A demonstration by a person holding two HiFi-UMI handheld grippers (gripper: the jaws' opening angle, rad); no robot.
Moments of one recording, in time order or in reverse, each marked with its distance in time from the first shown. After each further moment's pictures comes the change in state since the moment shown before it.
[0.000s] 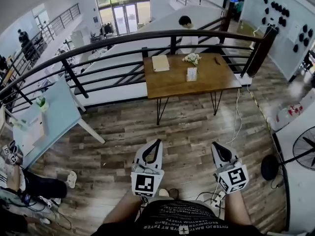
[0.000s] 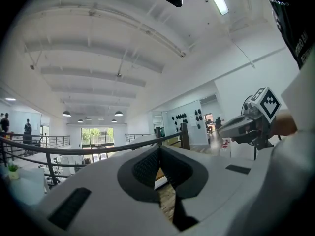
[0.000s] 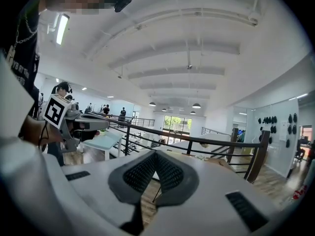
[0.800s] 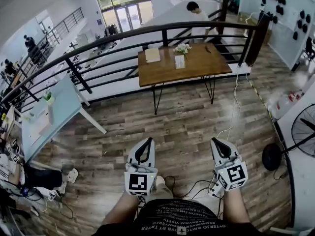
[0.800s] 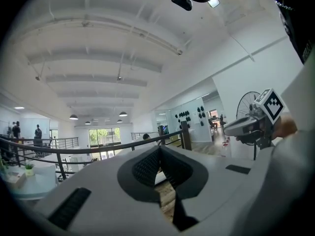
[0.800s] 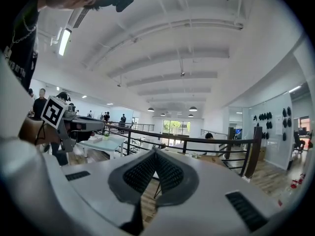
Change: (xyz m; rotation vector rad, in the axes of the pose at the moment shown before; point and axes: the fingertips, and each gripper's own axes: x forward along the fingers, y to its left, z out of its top) left arm -0.077 -0.179 0.027 0.021 0.021 0.092; right arm -0.193 -0.053 -0.048 0.048 -0.069 0.008
